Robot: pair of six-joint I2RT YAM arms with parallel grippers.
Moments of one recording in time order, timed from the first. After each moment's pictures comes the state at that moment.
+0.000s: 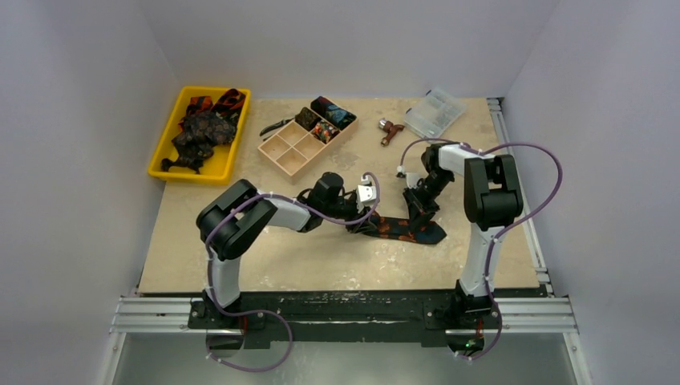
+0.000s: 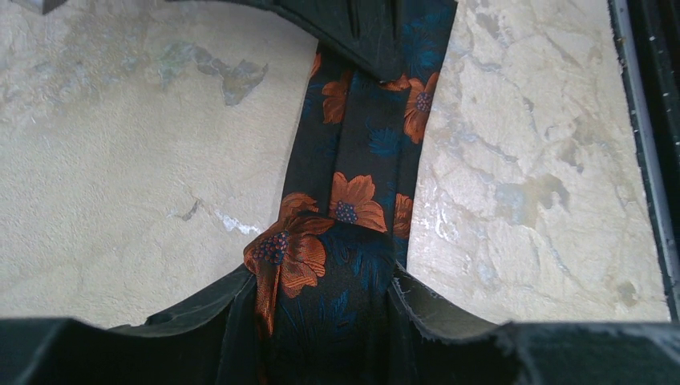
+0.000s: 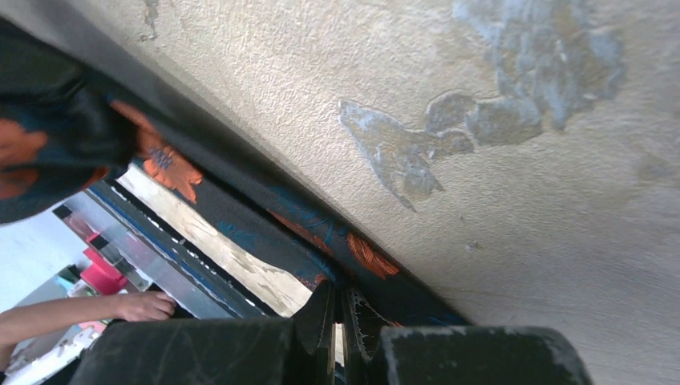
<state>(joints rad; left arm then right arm) -0.75 1.95 0.89 0.56 0.66 0.21 0.12 2.07 1.32 -1.14 -0.47 -0.38</state>
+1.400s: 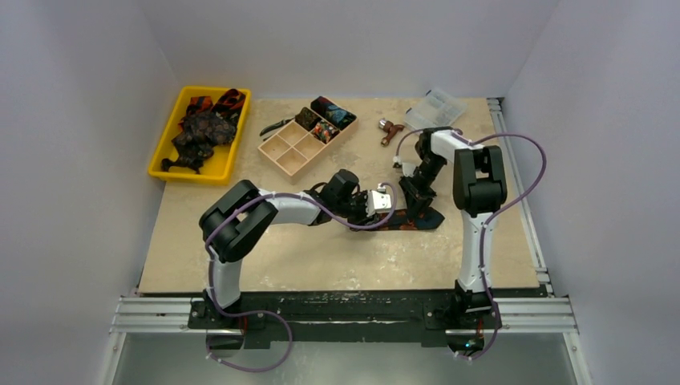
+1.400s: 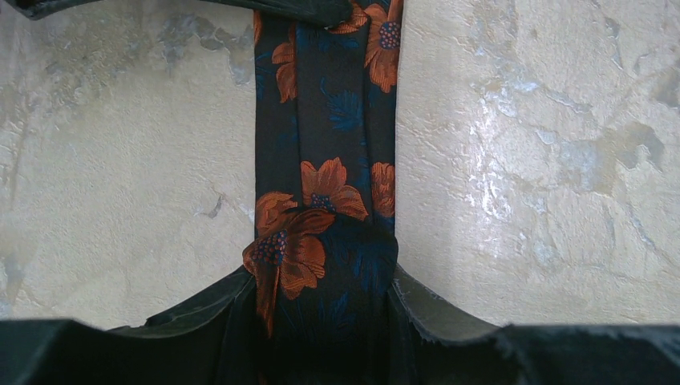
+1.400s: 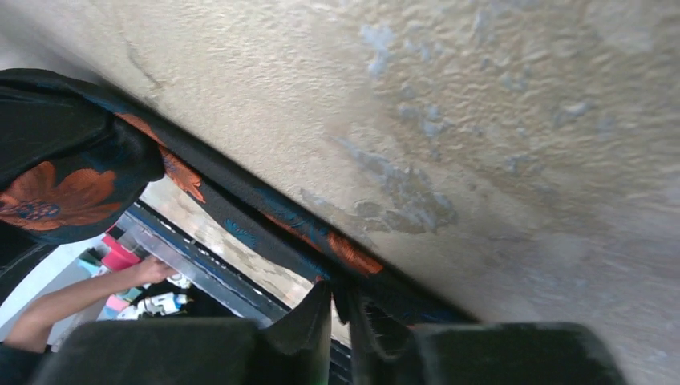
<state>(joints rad) -0.81 1.94 1.04 0.19 0.49 0.49 0.12 2.28 1.64 -1.34 -0.41 -0.34</state>
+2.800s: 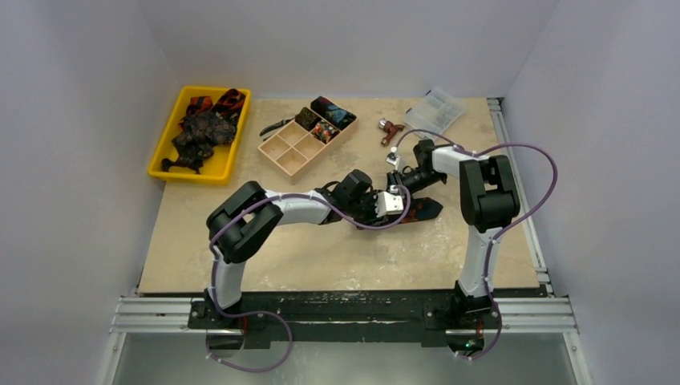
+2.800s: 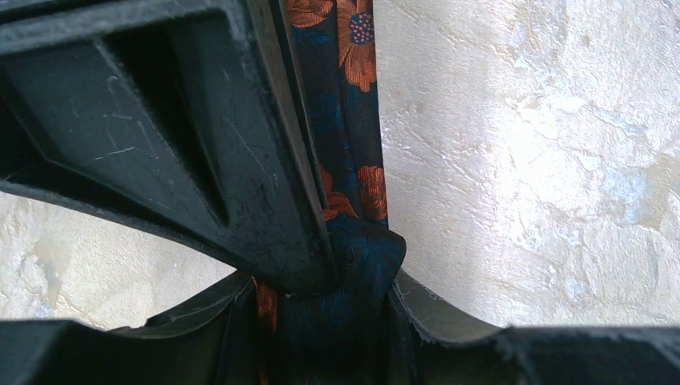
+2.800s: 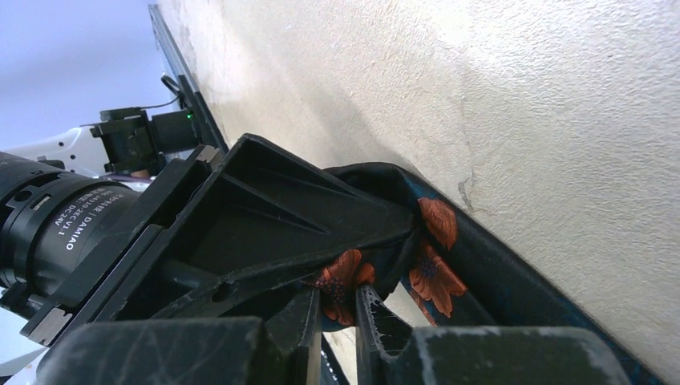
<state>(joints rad) -0.87 1.98 1.15 0.06 0.32 0.51 0.18 2.05 1.30 -0.85 -0.98 -0.17</state>
